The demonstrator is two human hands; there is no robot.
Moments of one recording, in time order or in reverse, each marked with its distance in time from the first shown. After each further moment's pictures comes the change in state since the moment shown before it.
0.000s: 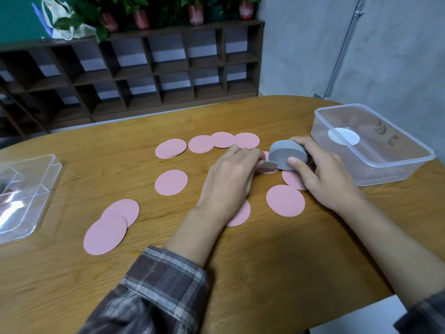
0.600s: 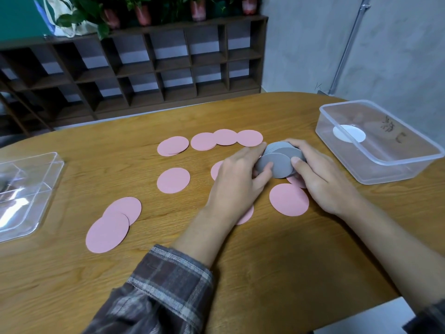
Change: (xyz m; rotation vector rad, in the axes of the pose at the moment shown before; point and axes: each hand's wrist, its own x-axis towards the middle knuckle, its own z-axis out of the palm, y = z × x) left_hand 0.001 0.010 0.005 -0.232 0.005 -0.171; right_hand -0.003 -0.011 0.008 0.161 -0.127 0.032
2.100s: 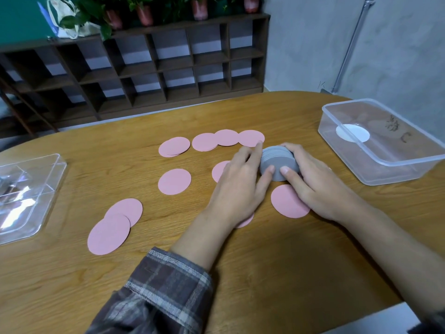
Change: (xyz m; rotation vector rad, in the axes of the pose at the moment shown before) left_hand -0.005 -0.002 -0.001 0.047 -0.221 -0.088; right_hand -0.002 -0.006 0.007 -0.180 -0.103 0.000
